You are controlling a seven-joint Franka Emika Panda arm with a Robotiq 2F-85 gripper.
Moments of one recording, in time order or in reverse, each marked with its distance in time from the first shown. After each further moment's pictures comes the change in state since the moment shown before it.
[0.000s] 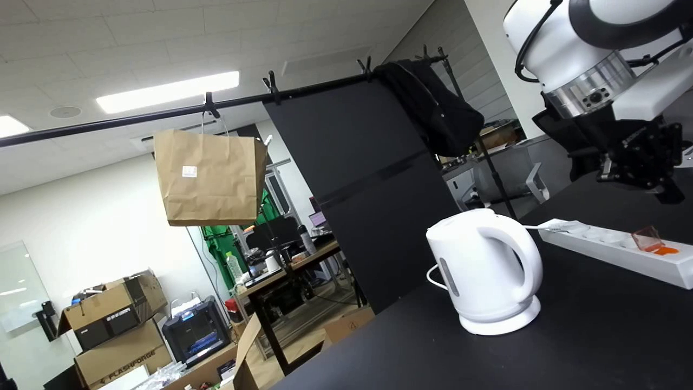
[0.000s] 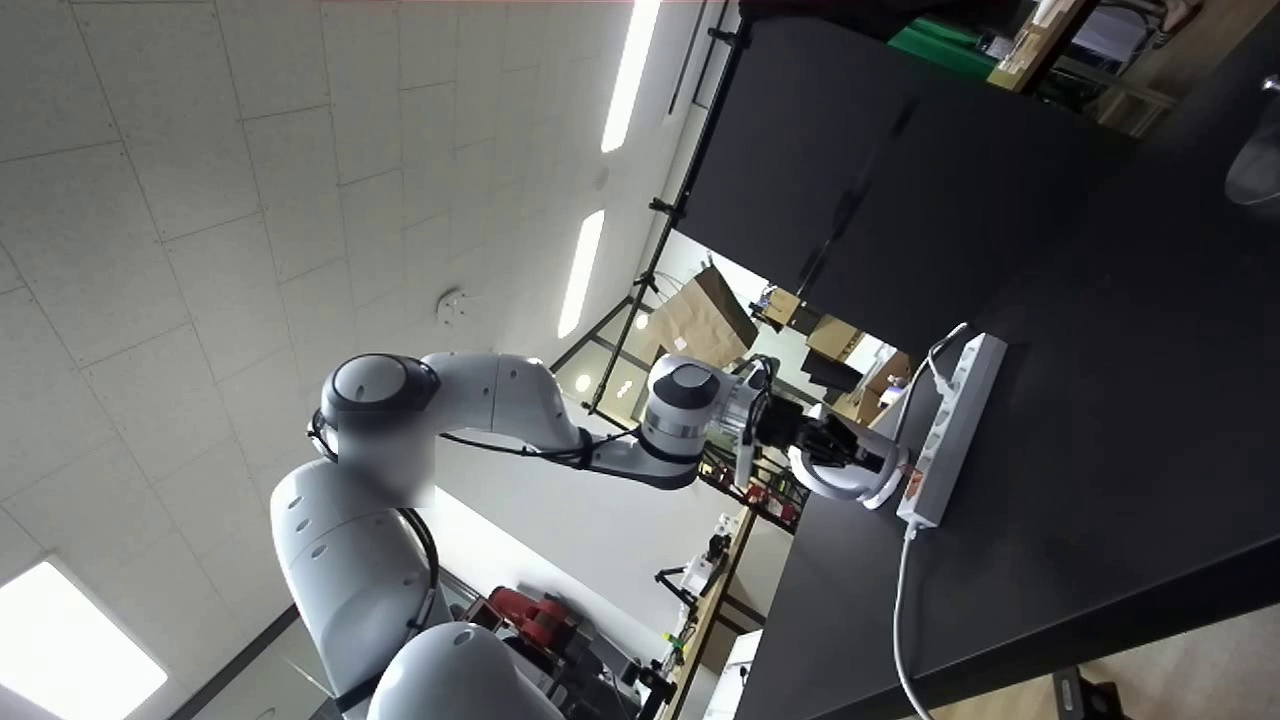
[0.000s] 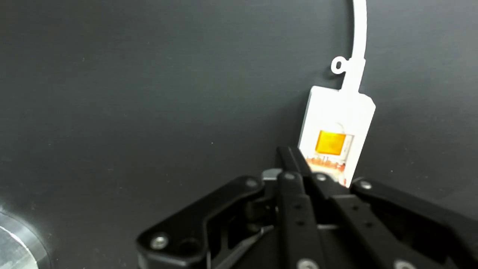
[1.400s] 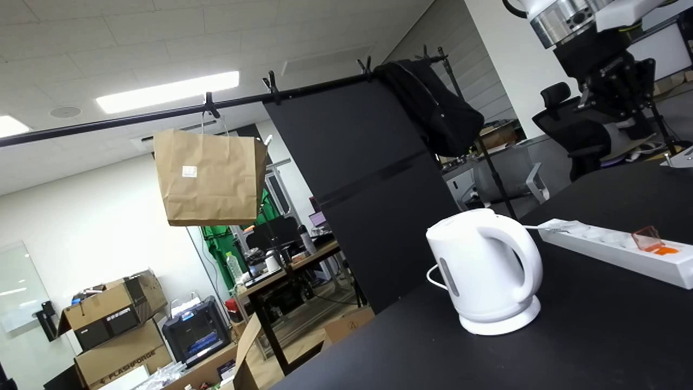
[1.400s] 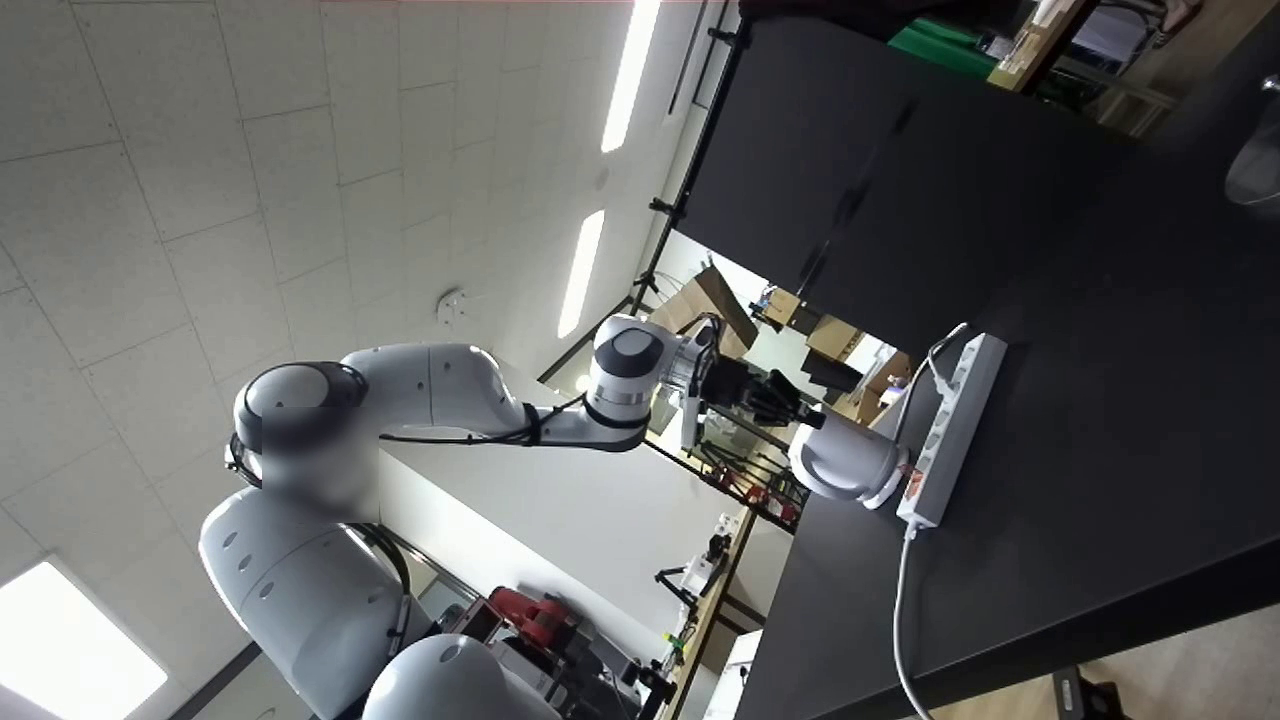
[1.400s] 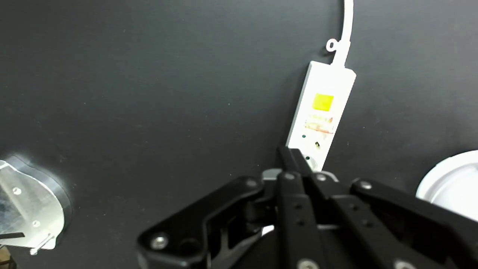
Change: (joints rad) arm -0.112 -0.222 0.075 -0.025 0.081 -0.118 -0.197
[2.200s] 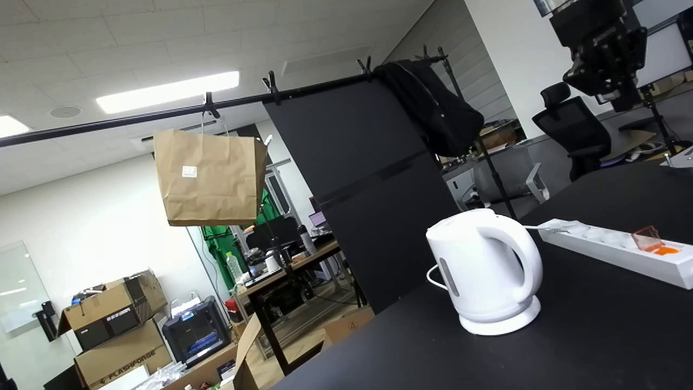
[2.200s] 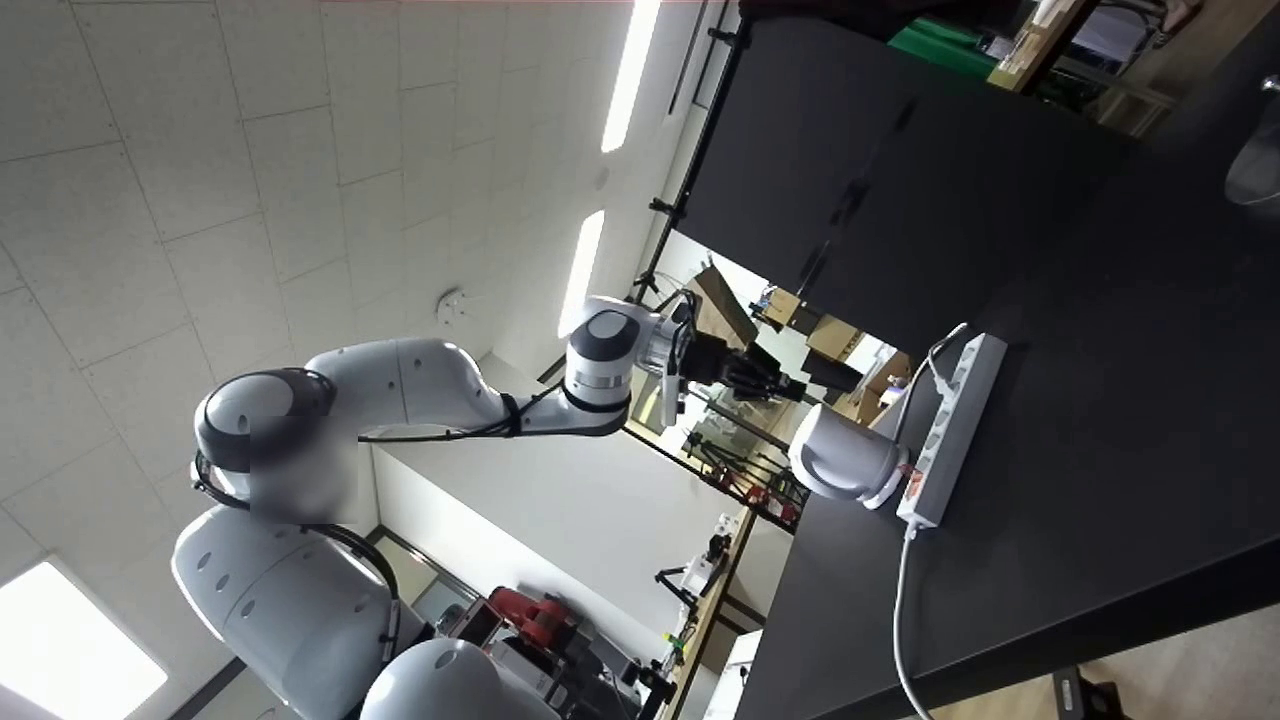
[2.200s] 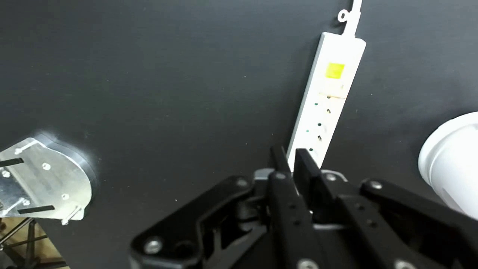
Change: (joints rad) arm -0.036 -0.080 0.001 -0.002 -0.006 -0.007 -0.014
